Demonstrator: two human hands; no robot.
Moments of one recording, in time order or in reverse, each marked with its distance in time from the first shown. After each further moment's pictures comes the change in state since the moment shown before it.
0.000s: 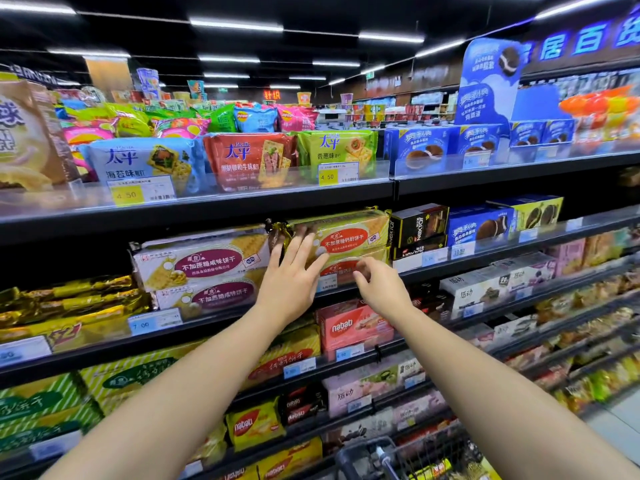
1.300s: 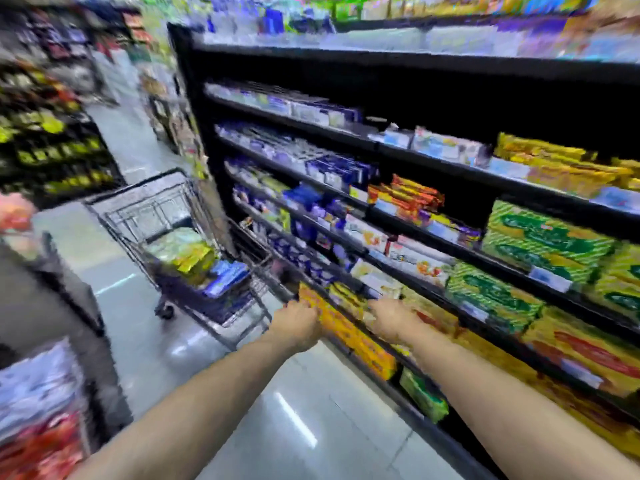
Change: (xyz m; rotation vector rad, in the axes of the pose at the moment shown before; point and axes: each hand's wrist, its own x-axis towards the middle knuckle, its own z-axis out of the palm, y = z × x) left_hand -0.775 -0.189 -0.341 0.043 -0.996 -1.275; right_hand -0.523 -0.542 0.339 -0.343 -1.082 -1.092
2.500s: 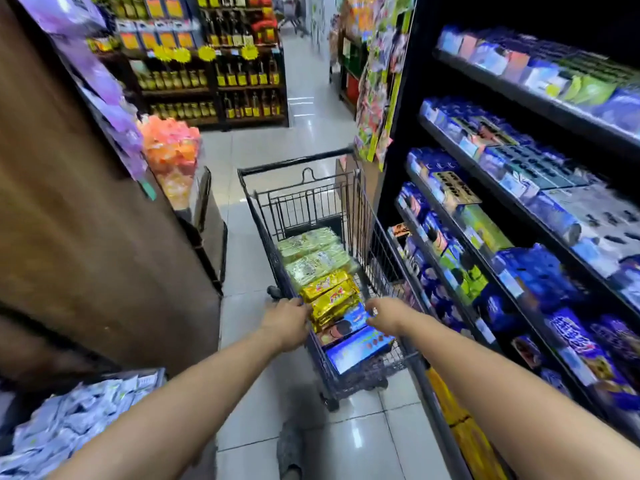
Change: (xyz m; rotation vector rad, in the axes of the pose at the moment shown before) left_hand 0.255 -0.566 0.050 -0.176 -0.083 -0.491; right_hand 0.610 -0.389 -0.057 0.014 -0.324 -0.418
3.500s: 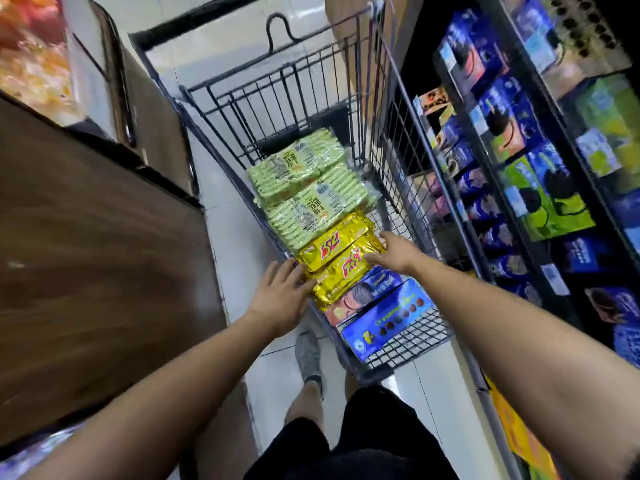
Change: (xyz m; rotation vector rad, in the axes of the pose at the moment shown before) left_hand 0.199 -0.093 0.135 0.073 -0.280 0.192; right_hand 0.292 0.061 0.052 0.391 -0.212 0.218
